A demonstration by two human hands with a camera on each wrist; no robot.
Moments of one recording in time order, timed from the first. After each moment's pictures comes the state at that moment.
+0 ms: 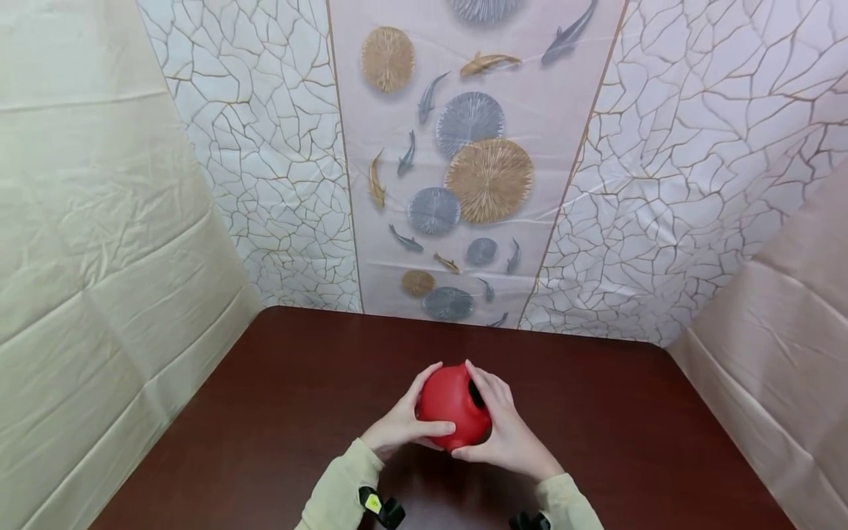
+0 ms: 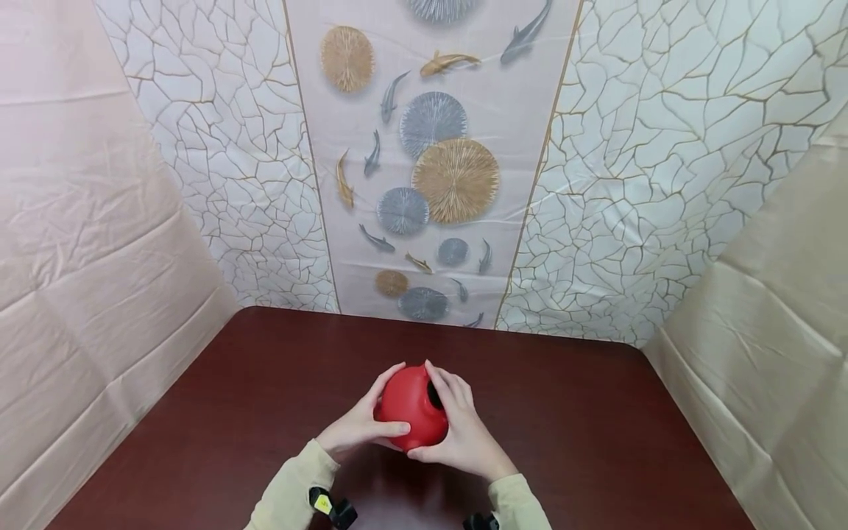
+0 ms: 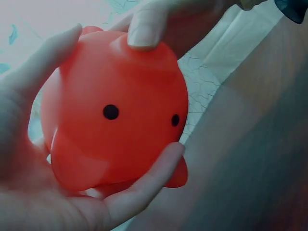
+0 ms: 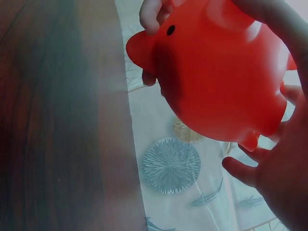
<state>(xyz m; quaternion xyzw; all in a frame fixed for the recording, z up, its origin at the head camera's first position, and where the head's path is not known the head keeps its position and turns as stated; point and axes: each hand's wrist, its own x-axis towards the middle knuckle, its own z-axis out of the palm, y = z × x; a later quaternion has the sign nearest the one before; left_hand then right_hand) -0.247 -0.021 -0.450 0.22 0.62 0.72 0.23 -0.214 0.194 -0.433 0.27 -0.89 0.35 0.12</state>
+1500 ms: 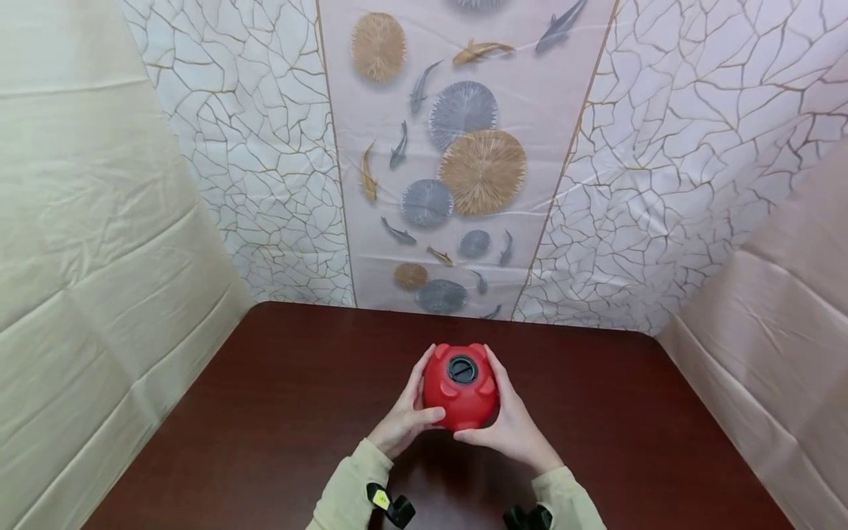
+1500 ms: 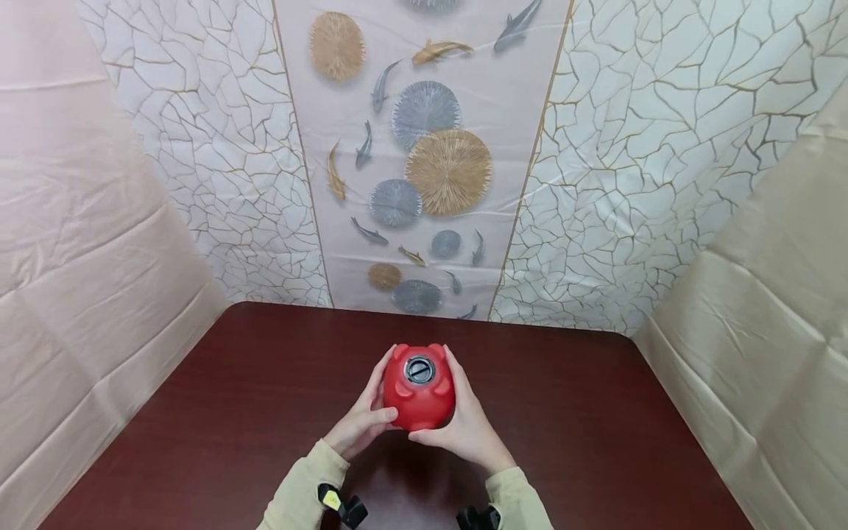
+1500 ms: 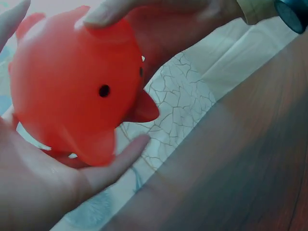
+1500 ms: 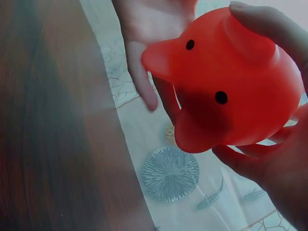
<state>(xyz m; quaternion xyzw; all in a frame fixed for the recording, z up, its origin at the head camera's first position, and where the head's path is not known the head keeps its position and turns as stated) -0.245 -0.009 -0.458 0.28 0.50 0.79 0.20 -0.210 0.196 -0.431 0.20 -0.81 0.54 0.08</state>
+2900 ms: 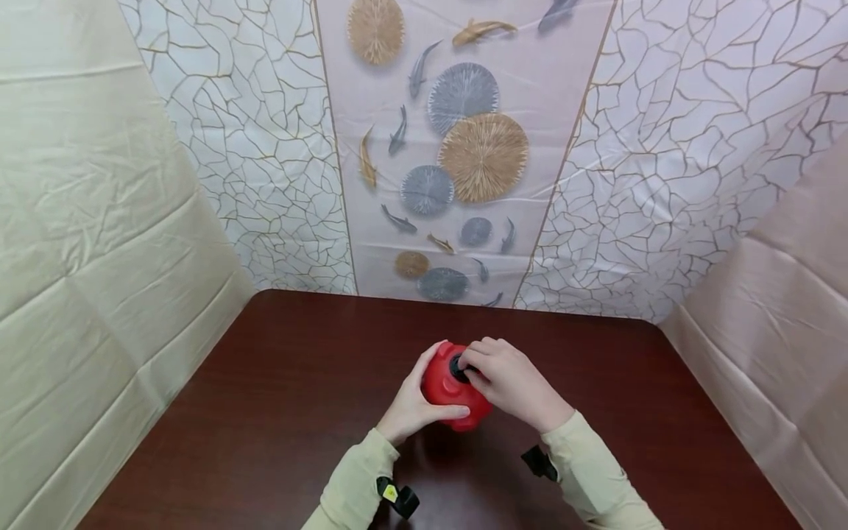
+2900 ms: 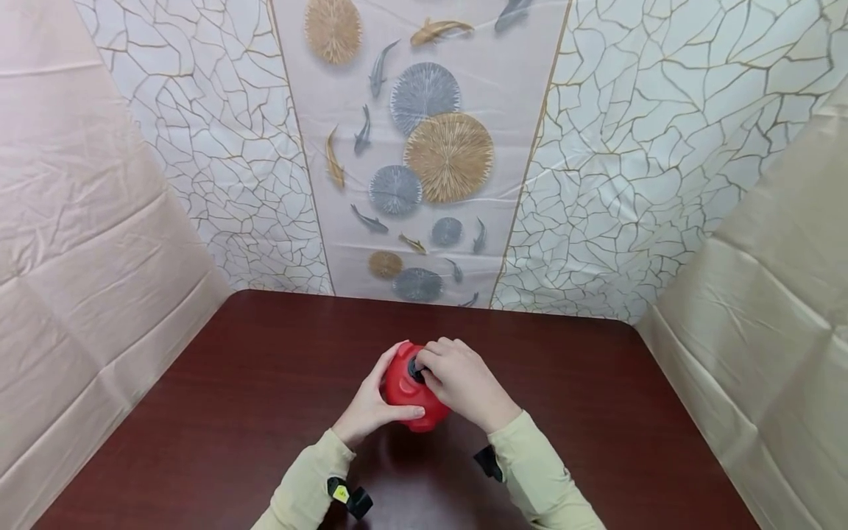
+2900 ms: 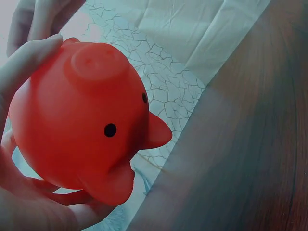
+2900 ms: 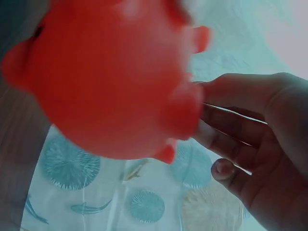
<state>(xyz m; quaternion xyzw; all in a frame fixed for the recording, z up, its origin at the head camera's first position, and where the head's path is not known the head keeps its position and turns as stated) -0.242 0.003 -0.454 0.22 0.69 0.68 0.08 -0.213 0.187 -0.355 0.37 -0.89 0.10 0.26</state>
